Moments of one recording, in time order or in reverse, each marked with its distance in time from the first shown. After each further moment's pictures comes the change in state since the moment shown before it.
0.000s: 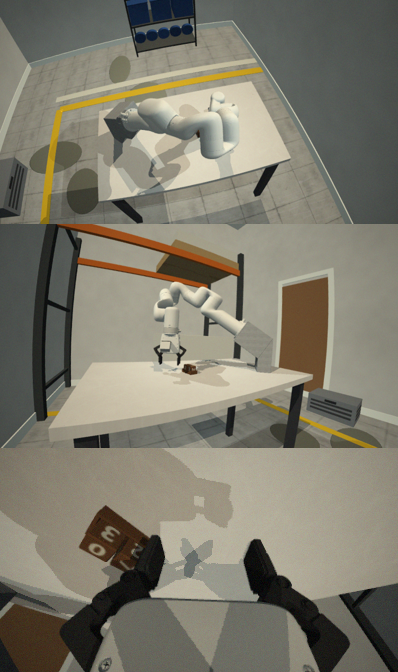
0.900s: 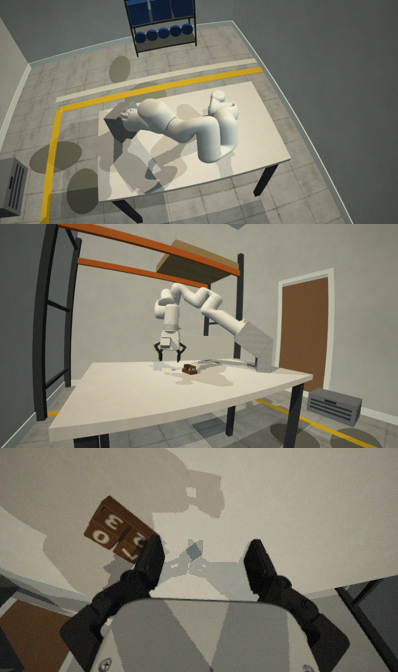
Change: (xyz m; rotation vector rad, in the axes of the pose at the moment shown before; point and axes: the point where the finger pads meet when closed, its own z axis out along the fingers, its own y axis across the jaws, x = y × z) arm -0.005 0.001 -0.015 0.000 0.000 -0.001
